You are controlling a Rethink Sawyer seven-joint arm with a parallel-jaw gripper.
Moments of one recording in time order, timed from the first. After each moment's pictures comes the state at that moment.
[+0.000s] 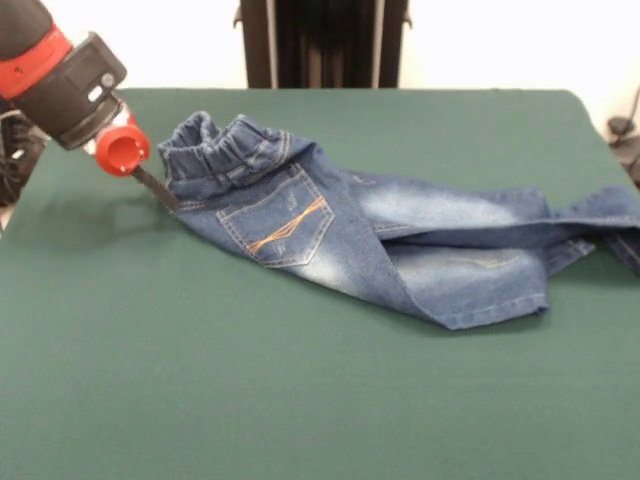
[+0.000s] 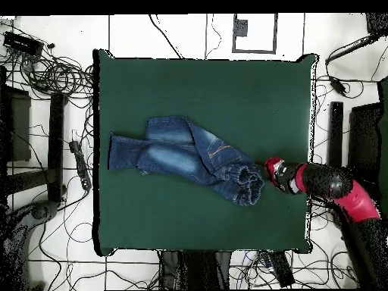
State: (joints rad) arm -1.23 -0.24 0.74 1.55 -0.52 0.88 2.30
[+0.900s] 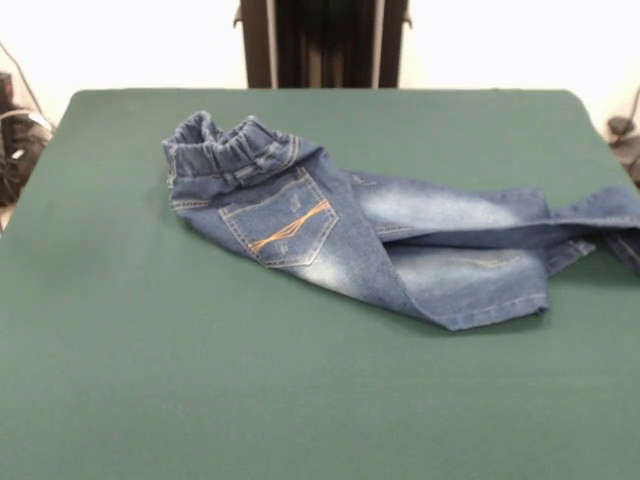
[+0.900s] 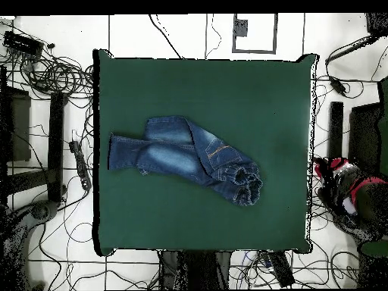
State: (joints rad) arm -1.24 -0.85 0.75 1.75 -0.53 0.68 2.30
